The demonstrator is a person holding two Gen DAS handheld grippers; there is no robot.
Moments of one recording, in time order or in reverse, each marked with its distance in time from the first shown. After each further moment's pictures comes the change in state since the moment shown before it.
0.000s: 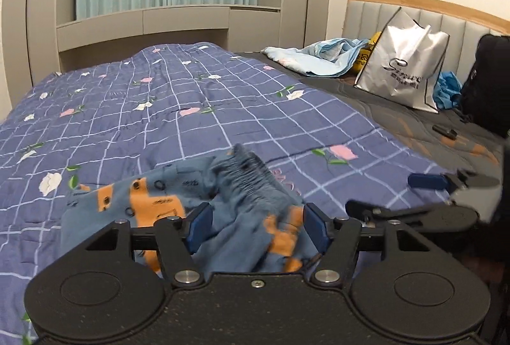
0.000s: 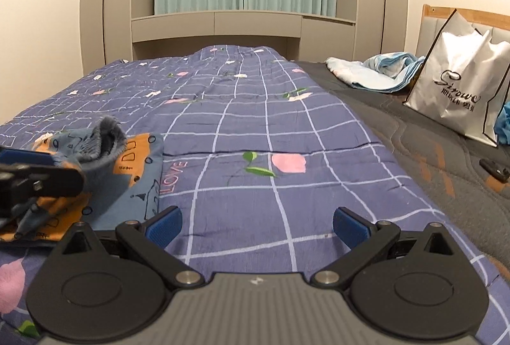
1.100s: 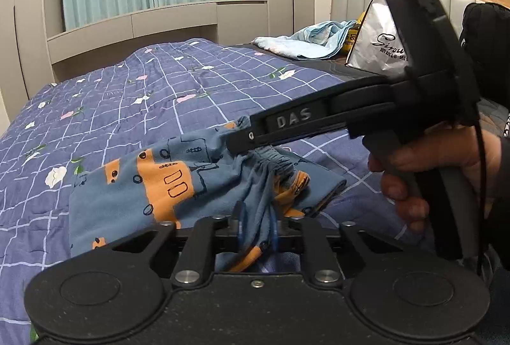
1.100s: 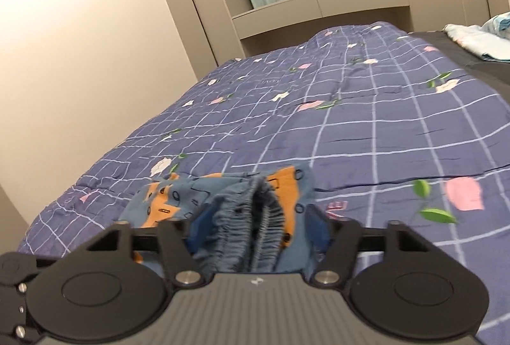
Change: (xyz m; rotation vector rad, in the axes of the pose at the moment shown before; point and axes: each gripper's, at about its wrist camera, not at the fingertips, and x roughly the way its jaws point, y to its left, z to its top) left arm -0.012 -0.003 -0.025 0.078 0.019 0.006; right arm 0.058 0.046 0.056 0.081 0.087 0.546
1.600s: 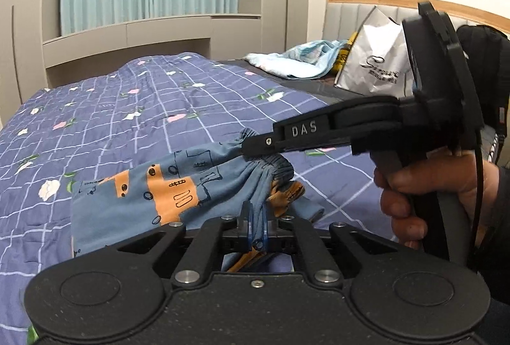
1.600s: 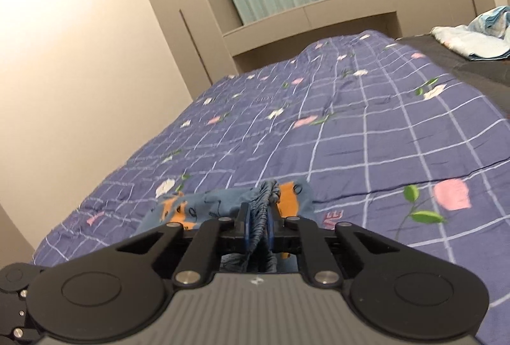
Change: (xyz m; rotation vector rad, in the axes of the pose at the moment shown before) left arm -0.013 -0.006 0.014 -0.018 -0.048 -0.050; right arm -0.033 -0.002 0.005 0.055 -0.080 -0.032
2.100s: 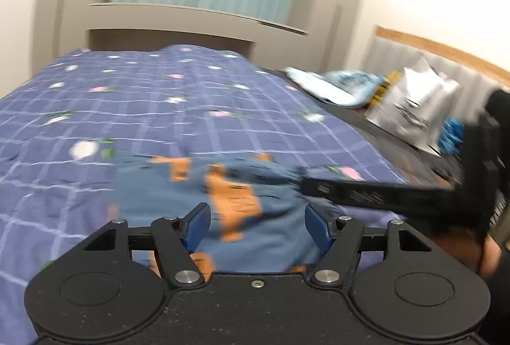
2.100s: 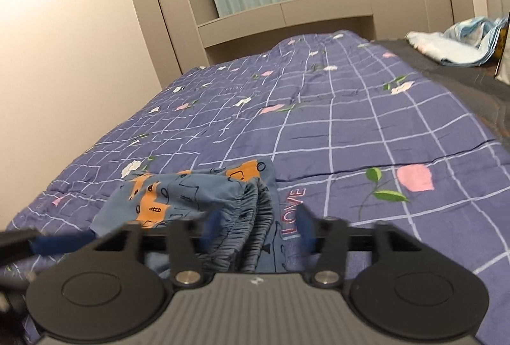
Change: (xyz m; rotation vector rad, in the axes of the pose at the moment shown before) left arm -0.028 0.056 -0.008 -0.274 -0.050 0.078; right arm -0.002 0.006 -0.024 -0.066 0.012 -0.144
